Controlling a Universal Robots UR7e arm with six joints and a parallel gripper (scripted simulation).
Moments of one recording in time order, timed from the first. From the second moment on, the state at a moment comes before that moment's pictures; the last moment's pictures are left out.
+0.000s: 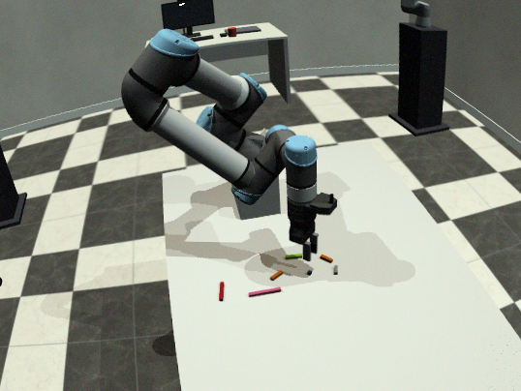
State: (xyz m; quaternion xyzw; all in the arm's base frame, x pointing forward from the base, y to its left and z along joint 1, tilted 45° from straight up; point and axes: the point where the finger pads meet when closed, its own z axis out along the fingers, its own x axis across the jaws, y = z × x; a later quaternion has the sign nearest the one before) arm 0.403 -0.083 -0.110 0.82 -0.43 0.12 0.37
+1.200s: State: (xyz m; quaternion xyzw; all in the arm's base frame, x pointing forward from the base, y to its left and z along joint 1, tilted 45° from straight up) arm 0.402 -0.084 -0.111 0.82 -0.43 0.12 0.37
